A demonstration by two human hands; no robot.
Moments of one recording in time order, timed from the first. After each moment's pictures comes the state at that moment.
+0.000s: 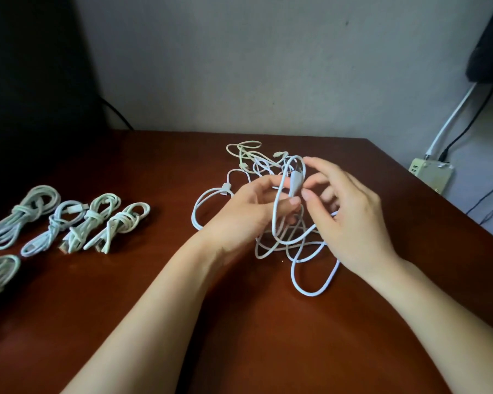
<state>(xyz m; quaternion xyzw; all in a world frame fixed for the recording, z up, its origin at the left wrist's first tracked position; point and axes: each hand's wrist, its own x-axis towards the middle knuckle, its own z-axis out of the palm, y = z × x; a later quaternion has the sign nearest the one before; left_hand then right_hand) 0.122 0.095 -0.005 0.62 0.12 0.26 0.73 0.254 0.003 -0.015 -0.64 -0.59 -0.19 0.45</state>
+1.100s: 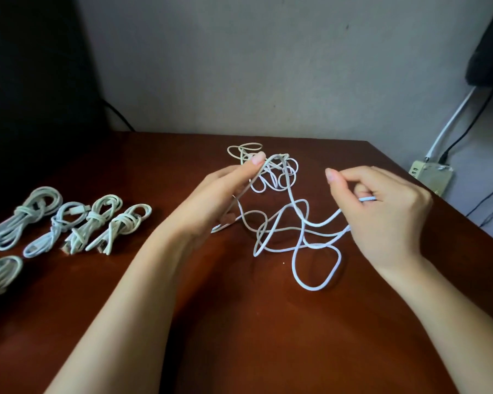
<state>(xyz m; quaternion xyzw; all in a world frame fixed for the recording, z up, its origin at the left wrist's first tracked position) 0.097 0.123 0.013 0.70 0.30 0.24 0.60 0.266 -0.003 0.000 -0.59 -0.52 -0.41 0.46</state>
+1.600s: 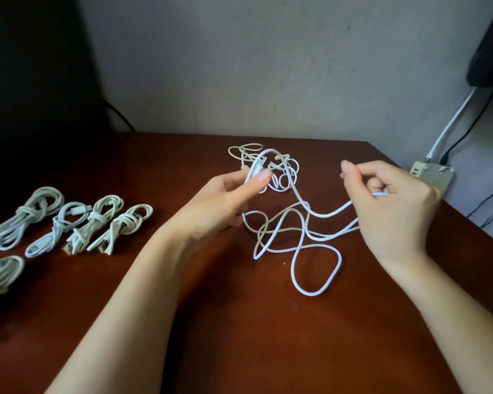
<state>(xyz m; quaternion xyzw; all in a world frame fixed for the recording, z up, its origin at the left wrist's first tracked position) 0.097 0.124 0.005 0.71 0.20 0.25 0.62 0.273 -0.001 -0.001 -0.64 -0.45 -0.35 0.51</state>
